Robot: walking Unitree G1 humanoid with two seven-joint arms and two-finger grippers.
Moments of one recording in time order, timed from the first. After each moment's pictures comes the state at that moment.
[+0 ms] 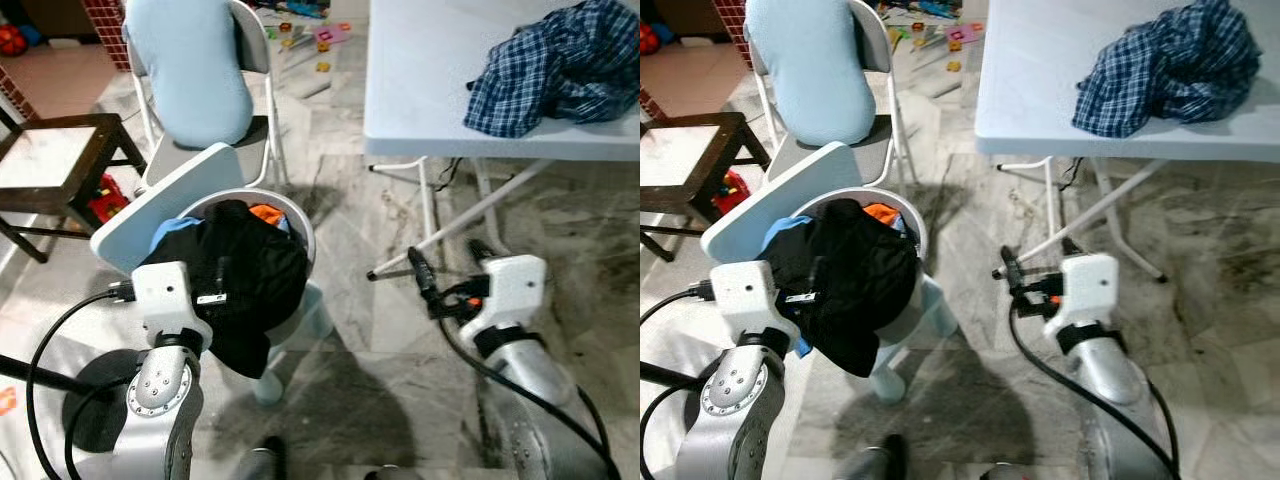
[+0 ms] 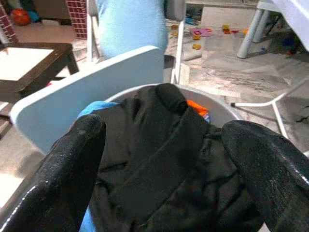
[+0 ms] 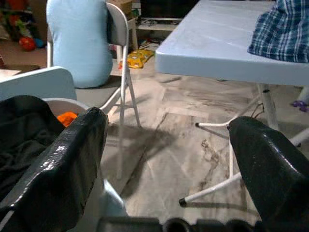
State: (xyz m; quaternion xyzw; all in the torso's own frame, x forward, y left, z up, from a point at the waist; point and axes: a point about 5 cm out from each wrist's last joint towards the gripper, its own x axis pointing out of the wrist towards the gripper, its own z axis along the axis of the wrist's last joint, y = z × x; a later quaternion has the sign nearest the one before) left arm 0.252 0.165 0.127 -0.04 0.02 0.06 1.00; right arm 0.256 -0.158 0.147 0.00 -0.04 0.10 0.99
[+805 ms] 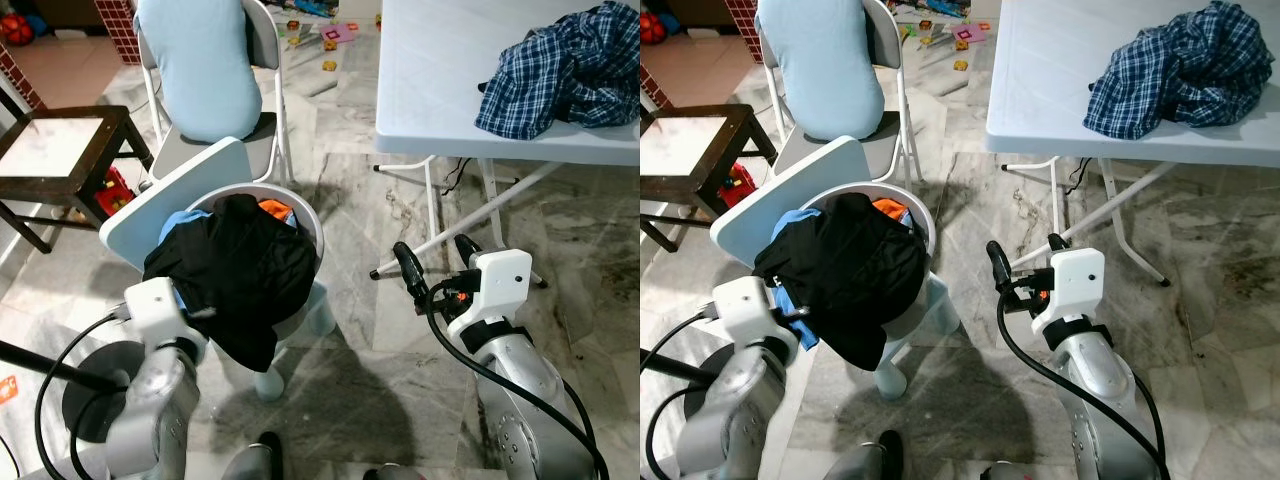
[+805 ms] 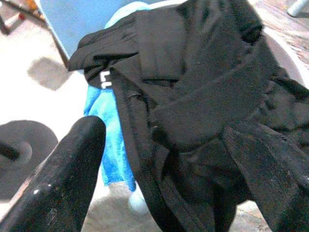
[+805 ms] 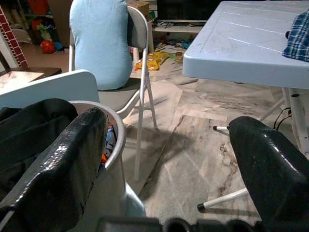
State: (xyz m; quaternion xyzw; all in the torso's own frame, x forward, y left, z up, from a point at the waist) left arm 0.268 0.179 0.087 -0.17 0.16 0.12 0.97; right arm 0.260 -0.148 0.151 0.02 -0.04 0.12 0.99
